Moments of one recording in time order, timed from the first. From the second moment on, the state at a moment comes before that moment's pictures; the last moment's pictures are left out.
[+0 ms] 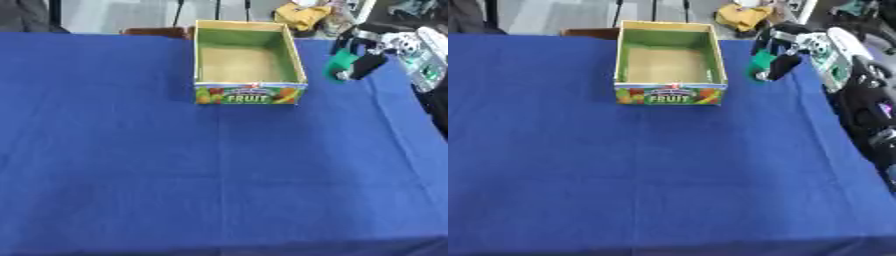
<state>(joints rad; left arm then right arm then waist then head) -0.21 0.34 0.09 -1.68 0.23 -0.17 -0.02 -0.89 -0.71 0.11 -0.89 0.69 -0.17 0.46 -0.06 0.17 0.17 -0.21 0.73</state>
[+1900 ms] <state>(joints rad) -0.22 0.32 0.08 -1.68 0.25 -0.17 -0.03 -1.08 -0.43 0.04 -0.64 0.98 -0.16 0.32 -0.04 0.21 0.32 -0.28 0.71</state>
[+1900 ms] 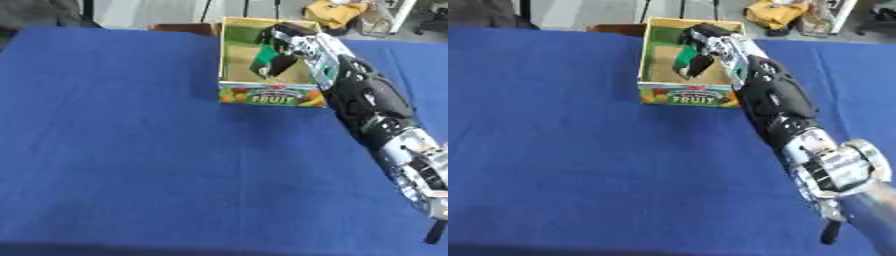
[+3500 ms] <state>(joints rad) -0.19 0.32 0.12 -1.68 0.24 -0.18 0.02 -0.49 -0.71 -0.03 -1.50 0.19 -0.14 -0.06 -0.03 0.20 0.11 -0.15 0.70</state>
